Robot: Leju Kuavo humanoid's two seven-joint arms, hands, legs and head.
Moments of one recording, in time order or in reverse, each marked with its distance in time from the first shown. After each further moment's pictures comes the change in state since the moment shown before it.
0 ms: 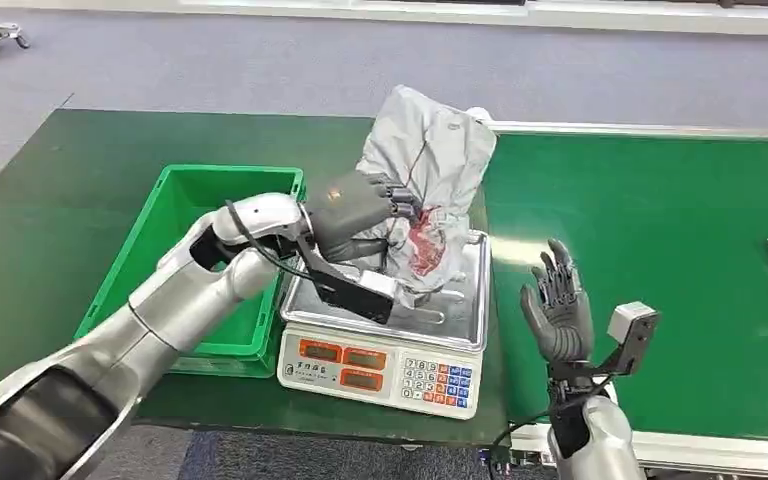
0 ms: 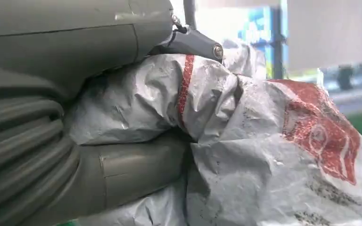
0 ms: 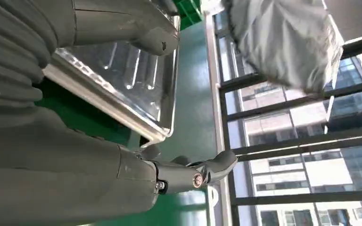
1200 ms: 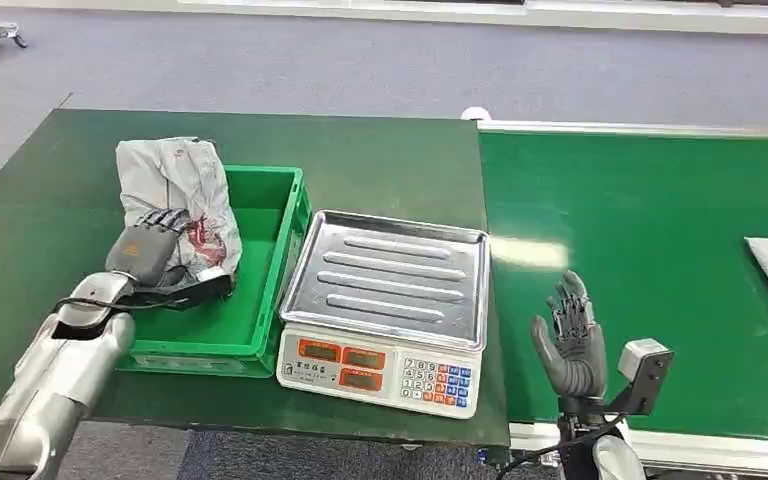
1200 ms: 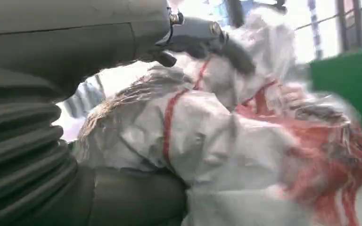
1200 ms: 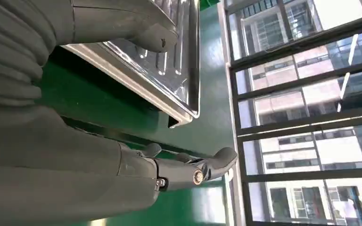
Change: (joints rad) left arm 0.356 0.199 0.648 0.313 -0.409 0.370 0.139; right arm 0.143 0.042 -0.070 -0.144 0.076 -0.011 0.023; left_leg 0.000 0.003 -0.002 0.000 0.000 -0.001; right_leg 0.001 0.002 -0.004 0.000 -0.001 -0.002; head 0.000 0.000
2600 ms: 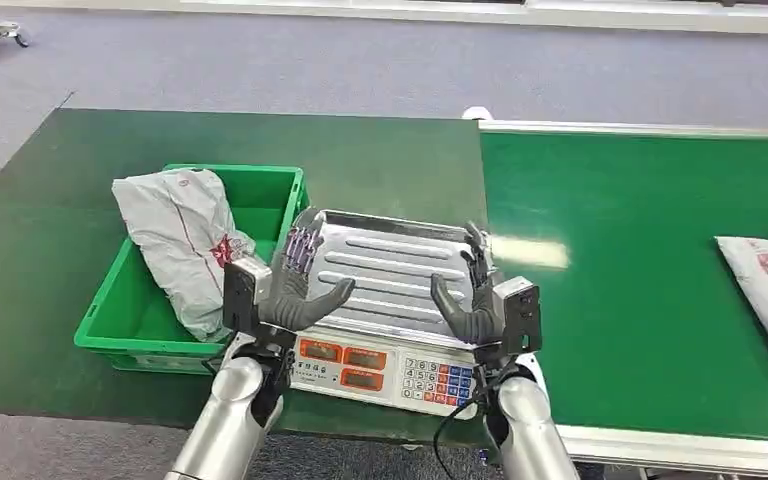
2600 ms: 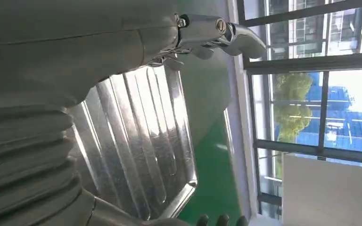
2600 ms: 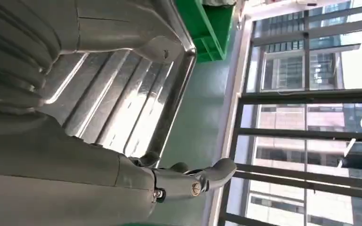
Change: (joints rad) left arm 0.272 -0.585 -0.003 -0.359 1.178 -0.252 -0.169; right arm -0.204 0.080 0.326 0.164 0.193 -0.256 0.009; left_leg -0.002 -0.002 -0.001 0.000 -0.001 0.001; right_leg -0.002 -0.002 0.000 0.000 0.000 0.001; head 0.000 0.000
